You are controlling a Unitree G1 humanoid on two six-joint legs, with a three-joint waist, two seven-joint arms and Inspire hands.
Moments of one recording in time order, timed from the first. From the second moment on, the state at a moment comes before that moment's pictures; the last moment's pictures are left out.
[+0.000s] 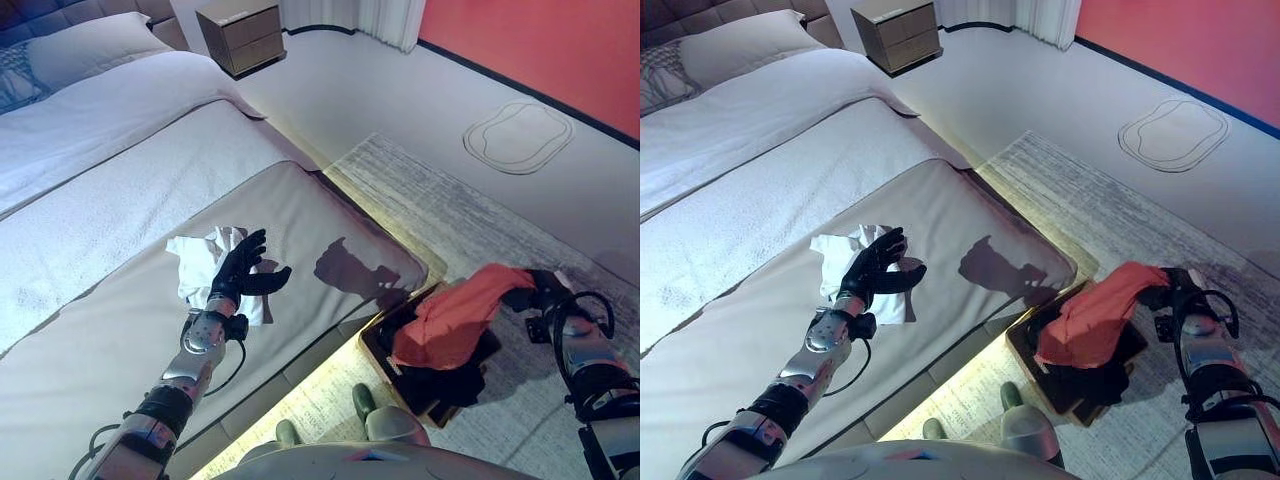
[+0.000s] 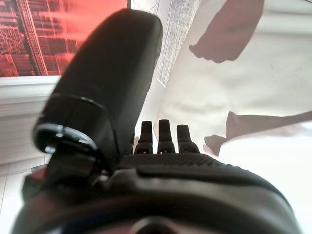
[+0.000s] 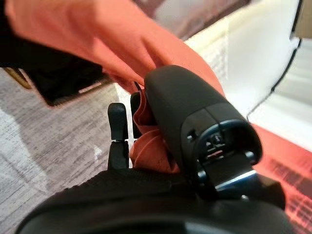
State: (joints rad) left arm -0.16 0.40 -0.36 0.55 -0.39 -0.24 0.12; right arm -0.28 -0.69 0.09 0.90 0.18 0.08 -0.07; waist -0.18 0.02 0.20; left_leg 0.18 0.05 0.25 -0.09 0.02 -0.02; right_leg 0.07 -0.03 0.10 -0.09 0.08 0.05
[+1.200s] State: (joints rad) left arm -0.16 0.40 -0.39 0.58 -0.39 -0.24 0.13; right arm -0.29 -0.62 0.17 0.75 -0.01 0.27 -0.31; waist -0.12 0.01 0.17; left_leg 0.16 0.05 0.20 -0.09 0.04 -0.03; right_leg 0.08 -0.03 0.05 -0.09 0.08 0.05
